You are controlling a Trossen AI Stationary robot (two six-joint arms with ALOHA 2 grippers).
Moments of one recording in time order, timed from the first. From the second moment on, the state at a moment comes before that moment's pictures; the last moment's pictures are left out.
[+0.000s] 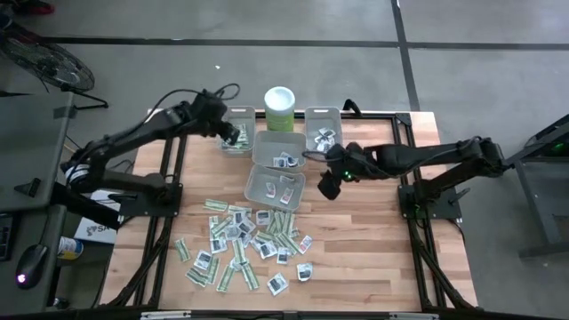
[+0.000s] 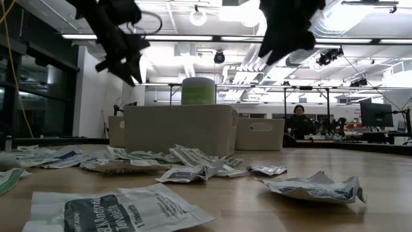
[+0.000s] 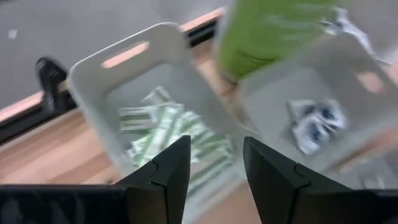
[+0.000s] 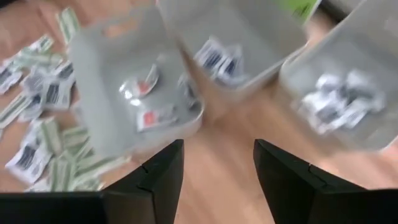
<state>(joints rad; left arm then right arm) 0.65 1.15 0.99 -0.66 -0.11 -0.33 0.03 1.35 1.14 -0.73 0.31 0.62</state>
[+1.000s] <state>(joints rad) -0.13 0.98 0.99 -0.77 -0.45 -0.60 0.51 1.54 0.95 -0.04 0.04 0.57</state>
